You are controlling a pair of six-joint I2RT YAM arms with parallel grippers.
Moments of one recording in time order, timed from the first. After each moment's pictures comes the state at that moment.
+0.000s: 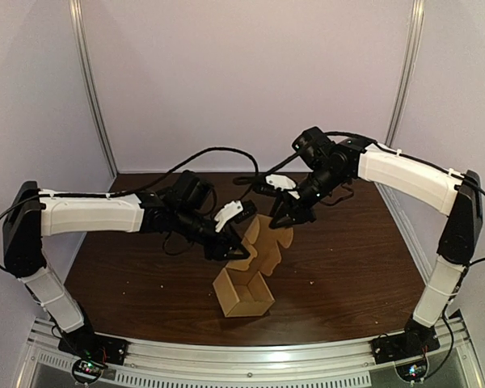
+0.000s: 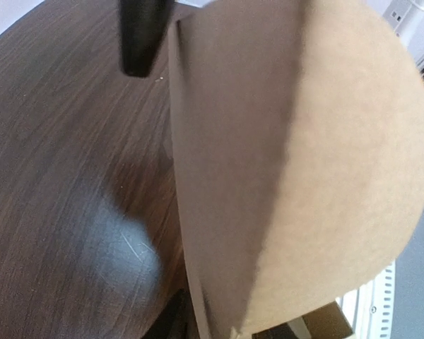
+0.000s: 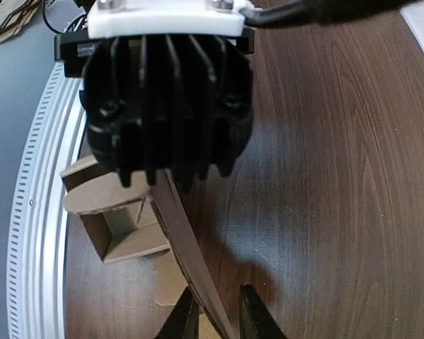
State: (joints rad) left arm -0.87 1.66 1.15 -0.28 0.55 0.03; right arm 0.69 1.77 1.65 -0.94 -0.69 -0.77
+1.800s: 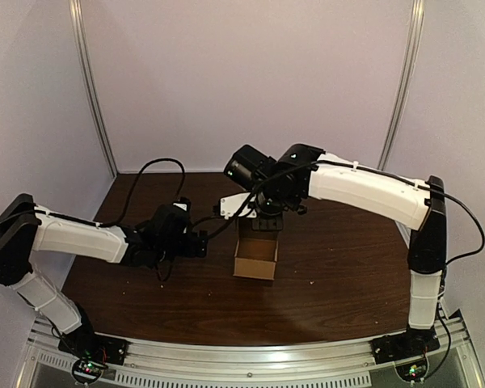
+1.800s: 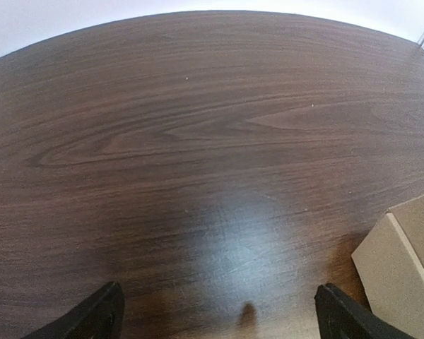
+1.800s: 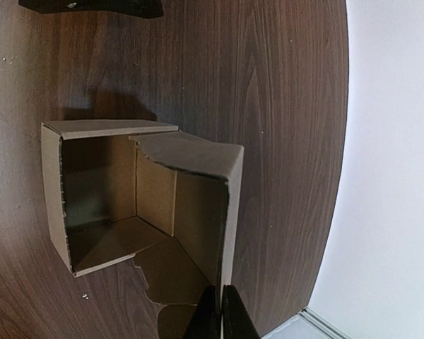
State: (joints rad) left arm -0.84 1.54 0.74 0.07 -0.43 -0.62; right arm 1.02 2.00 1.99 -1.11 0.28 -0.67
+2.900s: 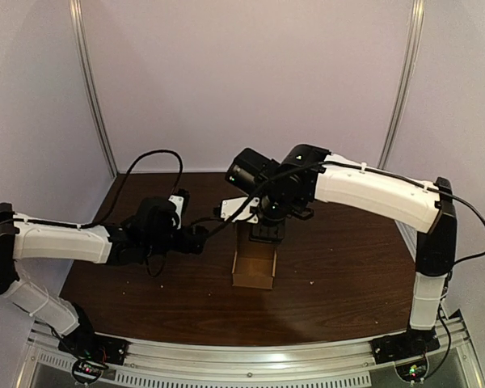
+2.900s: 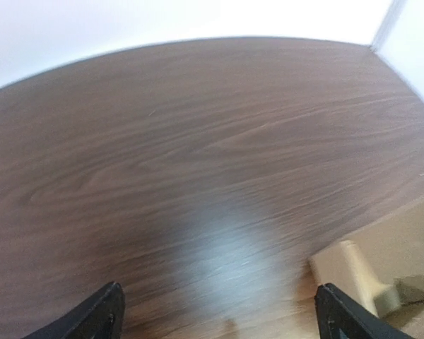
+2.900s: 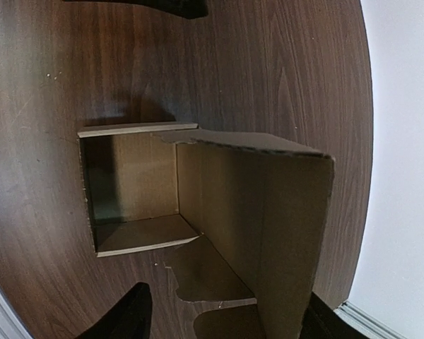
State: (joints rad) left arm -0.81 1.42 0.71 0.08 -0.33 -0.51; right arm 1.08 1.95 1.94 -1.16 0.24 -0.49
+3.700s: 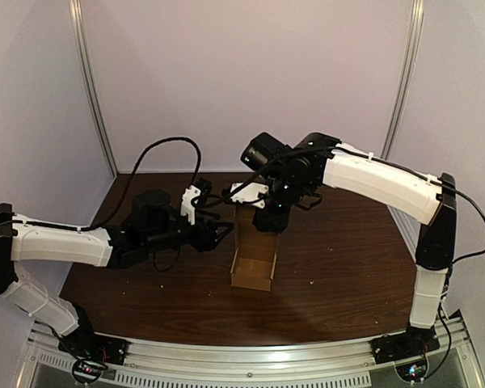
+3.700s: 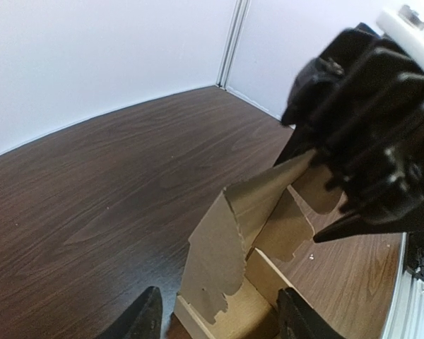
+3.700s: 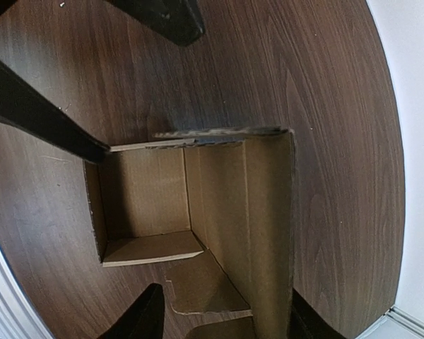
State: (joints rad) left arm -0.88 1.39 0.71 0.40 0.07 -0.35; right arm 0.96 1.93 1.96 -1.15 0.04 -0.43
